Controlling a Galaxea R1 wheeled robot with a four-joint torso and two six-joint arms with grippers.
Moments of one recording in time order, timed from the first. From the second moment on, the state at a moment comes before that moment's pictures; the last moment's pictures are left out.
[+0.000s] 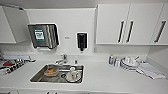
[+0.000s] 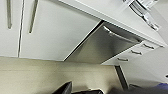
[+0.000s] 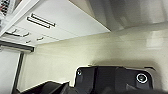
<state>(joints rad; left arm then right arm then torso) 1.26 1.62 -0.98 0.05 -0.26 -0.05 -1.14 1.90 -1.20 0.19 -0.11 0.02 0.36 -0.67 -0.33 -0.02</state>
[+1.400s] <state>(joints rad) 1.12 1.63 -0.97 0.36 -0.12 -0.15 -1.03 1.86 -1.16 0.33 -0.16 0.02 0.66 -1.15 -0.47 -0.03</state>
